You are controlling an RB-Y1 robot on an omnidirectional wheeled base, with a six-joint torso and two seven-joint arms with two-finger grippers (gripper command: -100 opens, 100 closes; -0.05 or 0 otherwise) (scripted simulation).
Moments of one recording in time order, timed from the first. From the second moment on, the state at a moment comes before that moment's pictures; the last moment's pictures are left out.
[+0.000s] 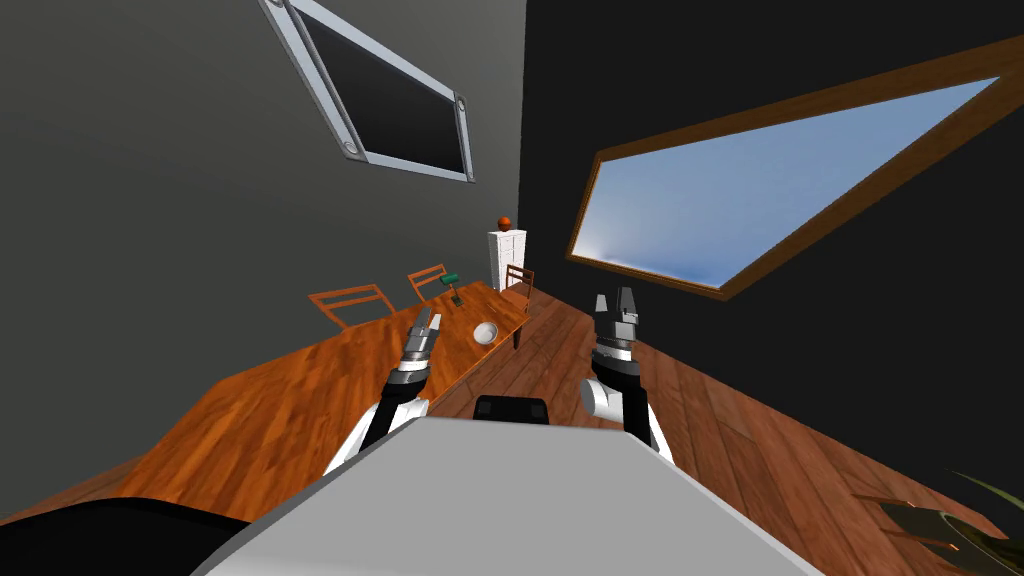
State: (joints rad) left arm 0.60 0.15 0.03 -2.08 -0.05 -0.57 0.01; right arm 0.45 0.04 0.03 -2.24 0.01 -0.51 0.11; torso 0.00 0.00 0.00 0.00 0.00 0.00
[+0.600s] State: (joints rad) left arm 0.62 0.22 0.04 -1.92 -0.06 -0.54 0.09; right arm 0.45 0.04 0.03 -2.24 0.01 -0.51 0.11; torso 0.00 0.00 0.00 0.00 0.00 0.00
